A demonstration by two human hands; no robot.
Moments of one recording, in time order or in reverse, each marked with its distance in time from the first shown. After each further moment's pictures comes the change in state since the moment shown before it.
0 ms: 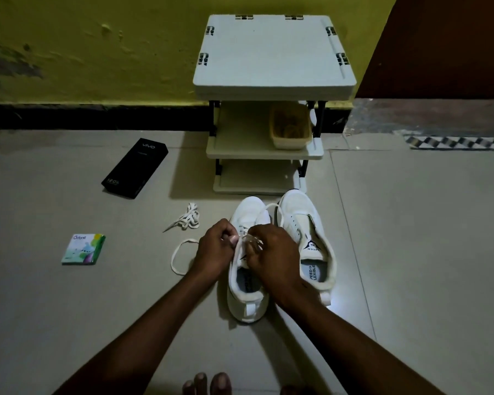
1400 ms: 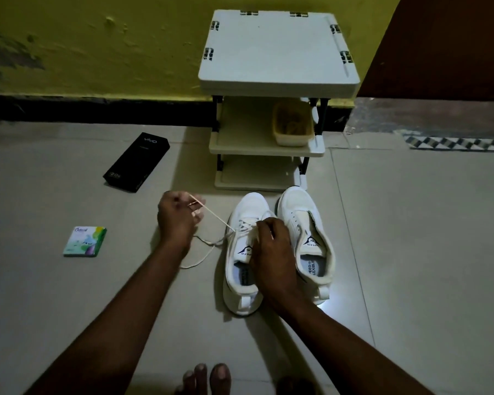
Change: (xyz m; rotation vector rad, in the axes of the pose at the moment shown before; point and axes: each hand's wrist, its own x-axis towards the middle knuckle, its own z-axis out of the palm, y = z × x) left_hand 0.035 0.013 -0.047 -0.390 0.414 -0.196; right_hand -0.014 -0.002 0.007 -0.120 -0.066 0.058
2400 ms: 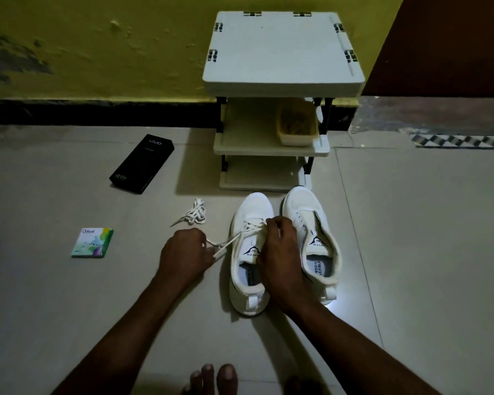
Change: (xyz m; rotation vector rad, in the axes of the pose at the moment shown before) left_hand -0.031 -0.028 -0.040 1.156 -0.307 0.330; right_hand 0.000 -0.002 -0.002 -0.037 -0.027 0.047
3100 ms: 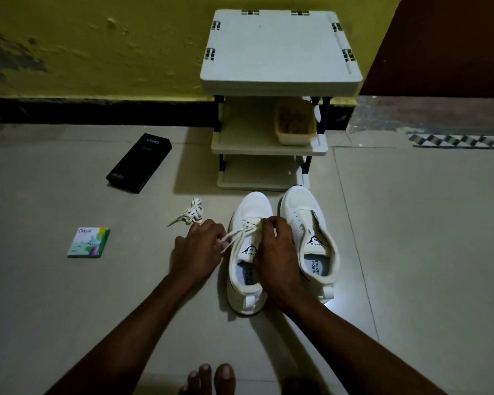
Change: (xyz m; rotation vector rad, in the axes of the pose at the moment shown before) left_hand 0.002 0.020 0.015 -0.119 0.002 0.158; right_hand 0.003 0.004 0.007 -0.027 0.009 -0.026
